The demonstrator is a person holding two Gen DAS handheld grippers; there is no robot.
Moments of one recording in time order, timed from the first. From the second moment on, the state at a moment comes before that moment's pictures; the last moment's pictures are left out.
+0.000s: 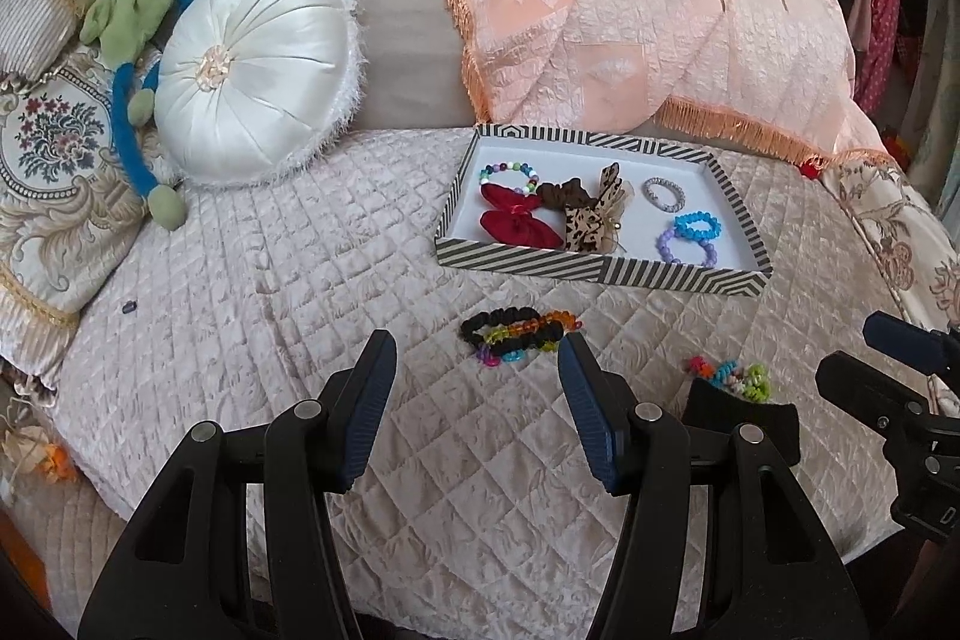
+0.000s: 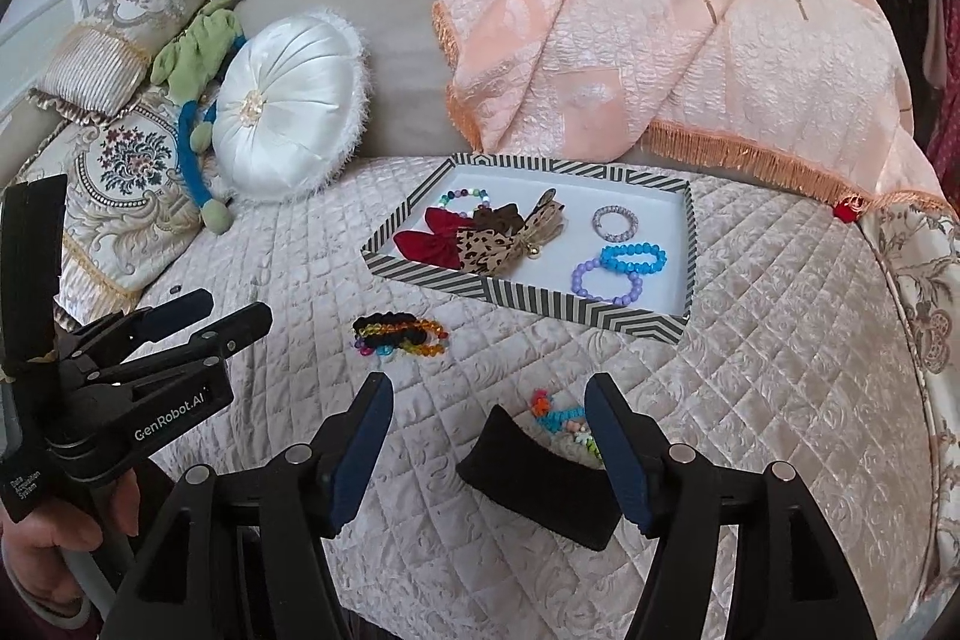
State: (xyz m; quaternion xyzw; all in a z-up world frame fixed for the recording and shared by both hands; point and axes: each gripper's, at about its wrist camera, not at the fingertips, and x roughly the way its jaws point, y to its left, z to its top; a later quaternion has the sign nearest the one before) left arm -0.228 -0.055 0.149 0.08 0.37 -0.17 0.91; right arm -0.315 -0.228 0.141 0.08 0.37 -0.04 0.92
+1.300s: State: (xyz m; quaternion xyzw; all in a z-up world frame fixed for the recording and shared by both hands) left arm -0.149 -0.031 0.093 -0.01 0.49 -0.18 0.85; right arm -0.312 -0.283 0.076 0.09 0.46 -0.06 0.88
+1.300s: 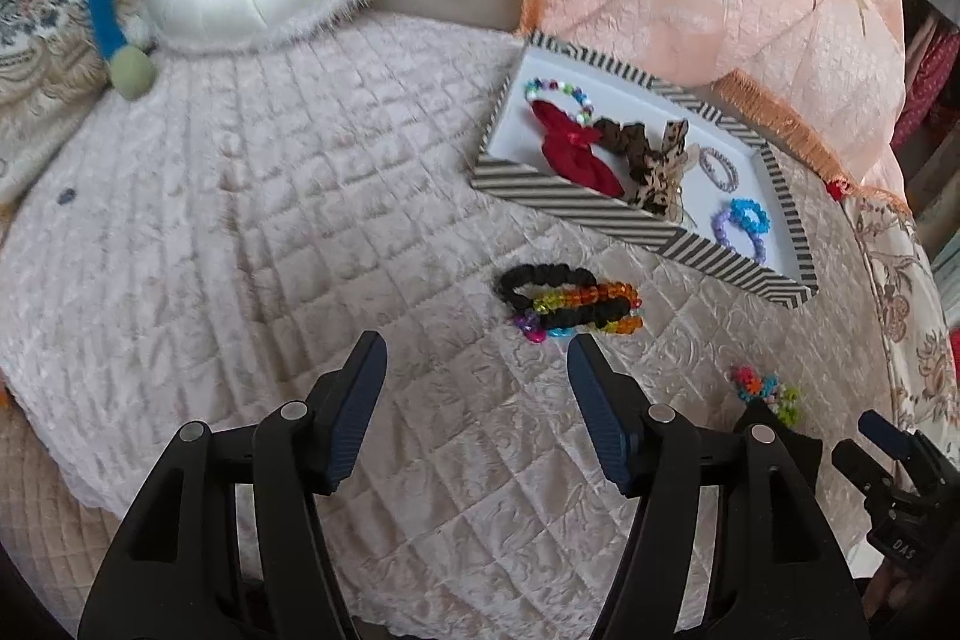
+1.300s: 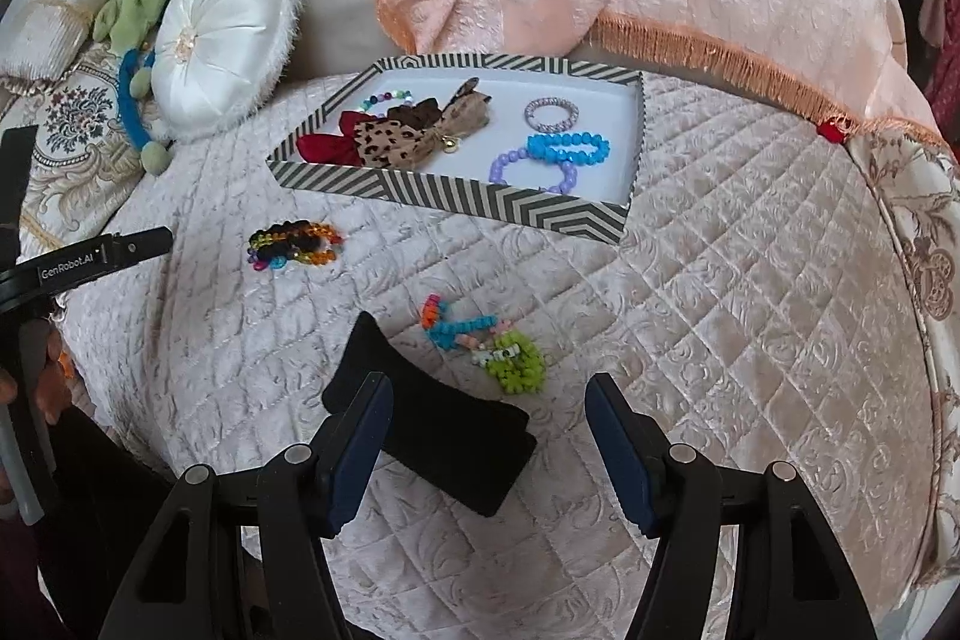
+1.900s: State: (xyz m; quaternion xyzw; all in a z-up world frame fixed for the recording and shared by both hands) left arm -0.107 -0.083 0.046 0.07 0.51 -0.23 0.83; right arm -0.272 -0.319 0.052 0.09 0.49 -0.04 0.87
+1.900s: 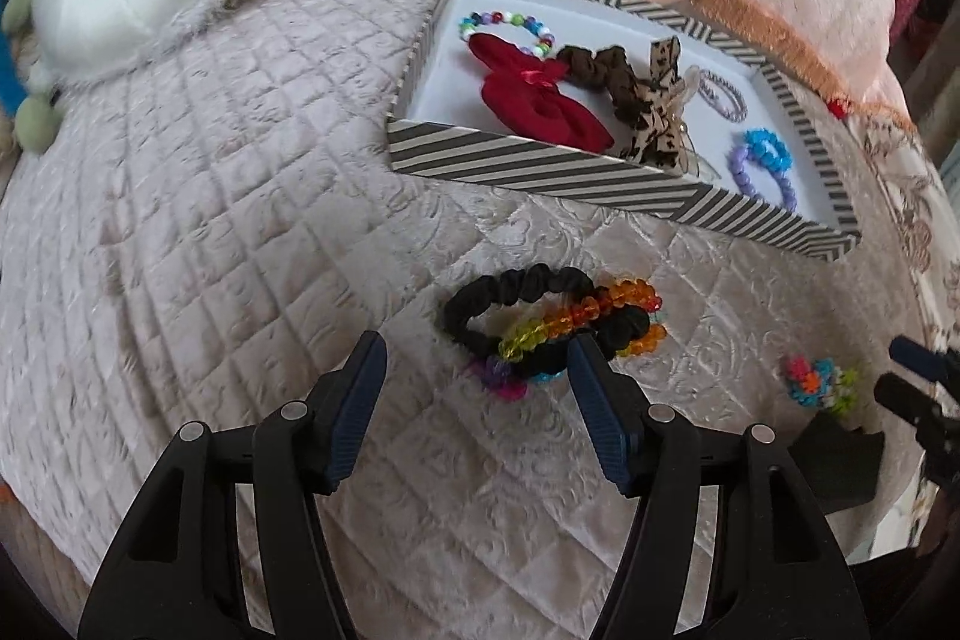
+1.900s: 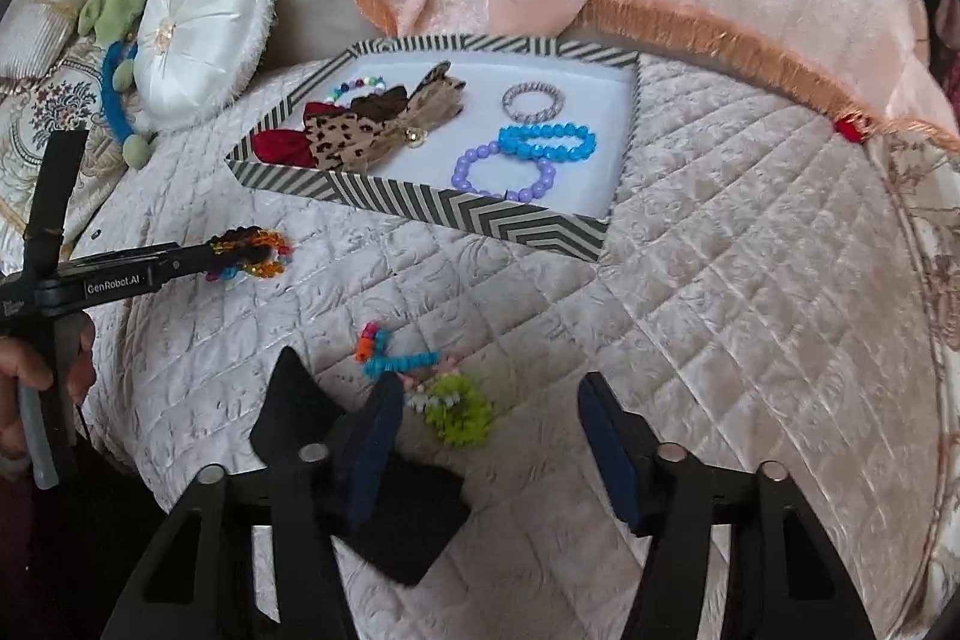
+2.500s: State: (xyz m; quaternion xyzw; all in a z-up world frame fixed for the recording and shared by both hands) left arm -0.108 -0.077 0.062 0.02 0.51 -0.28 0.81; right arm -0.252 -0.308 0.033 0.11 0.48 0.01 0.87
